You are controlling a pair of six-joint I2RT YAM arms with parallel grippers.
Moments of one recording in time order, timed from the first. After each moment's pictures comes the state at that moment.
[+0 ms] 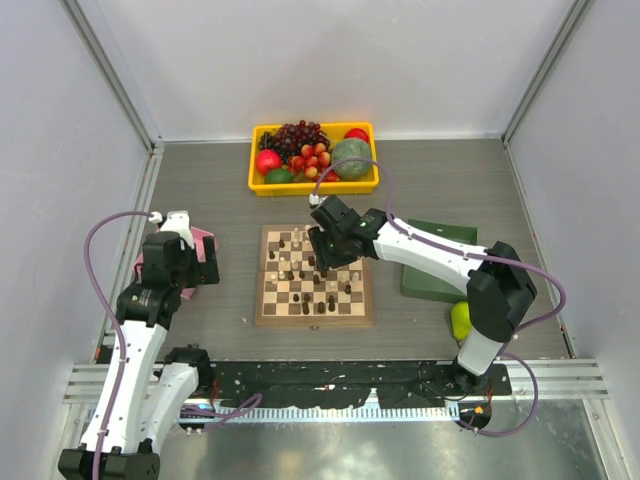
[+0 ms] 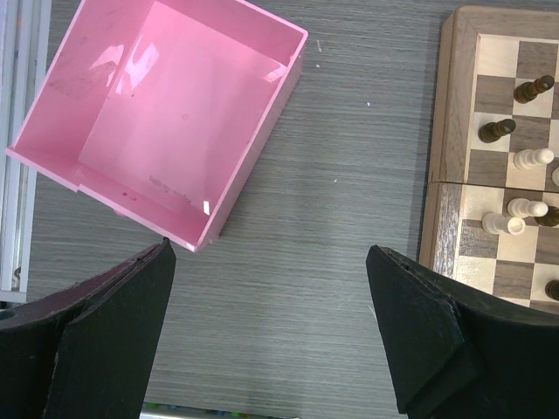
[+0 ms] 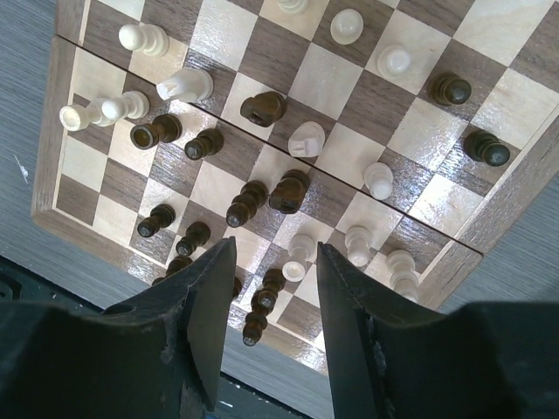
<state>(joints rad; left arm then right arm) -0.08 0.69 0.76 -0.76 -0.16 -0.10 0.86 1.71 1.34 -0.65 0.05 0.46</state>
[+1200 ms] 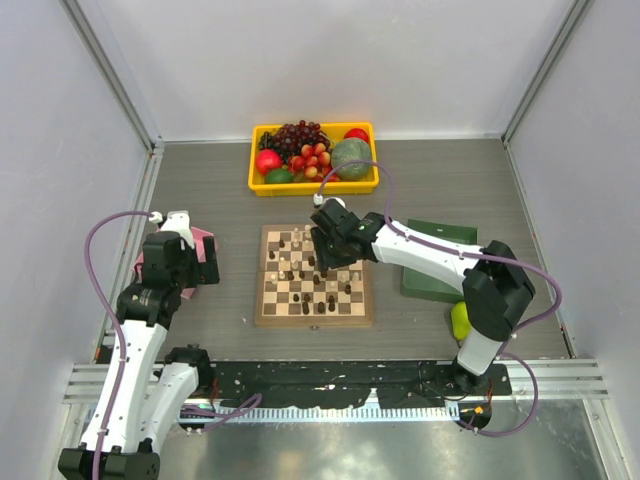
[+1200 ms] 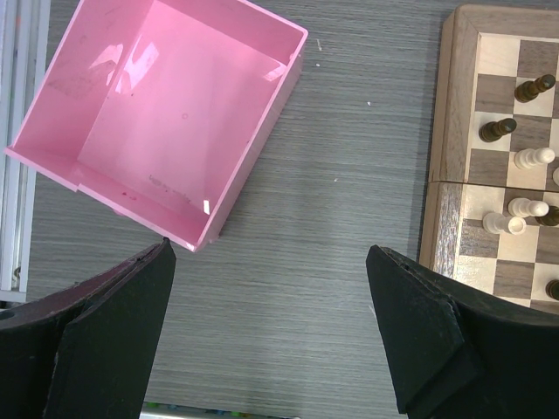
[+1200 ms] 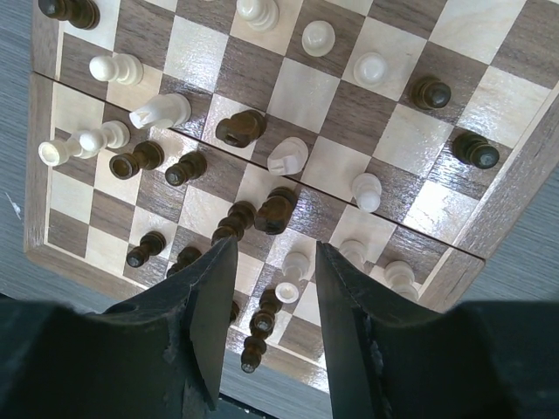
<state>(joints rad) -0.08 0.70 0.76 -0.76 -0.16 -0.10 0.86 1.71 1.30 -0.60 0.11 0.53</state>
